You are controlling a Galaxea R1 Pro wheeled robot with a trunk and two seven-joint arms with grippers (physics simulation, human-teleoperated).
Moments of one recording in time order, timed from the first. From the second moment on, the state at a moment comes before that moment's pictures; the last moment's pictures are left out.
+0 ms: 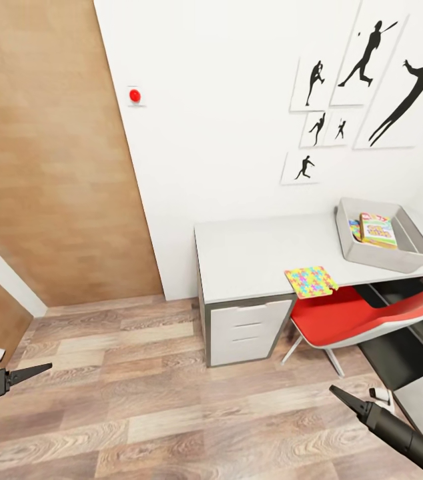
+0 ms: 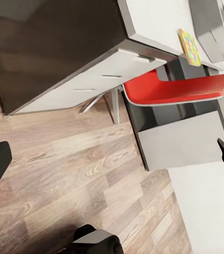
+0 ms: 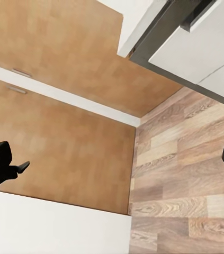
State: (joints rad) left arm -0.37 0.53 0.54 -0.98 0.00 0.73 -1.52; right arm -0.33 -0.55 0.31 -0.60 -1.14 0.21 1.28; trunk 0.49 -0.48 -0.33
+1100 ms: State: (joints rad) left arm -0.37 0.53 0.54 -0.98 0.00 0.73 -1.54; right arm -0.33 -0.55 0.31 -0.59 -1.14 0.21 1.30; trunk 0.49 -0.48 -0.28
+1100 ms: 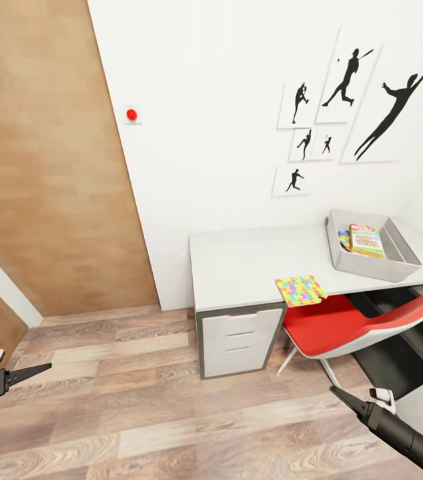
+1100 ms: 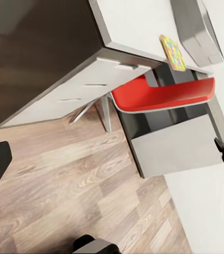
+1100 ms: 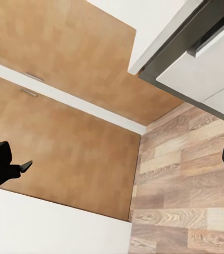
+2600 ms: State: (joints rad) left arm -0.37 0.53 0.54 -0.98 0.00 0.73 -1.57; right arm -0.33 -0.54 0.31 -0.59 -1.14 0.21 1.31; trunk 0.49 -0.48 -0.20
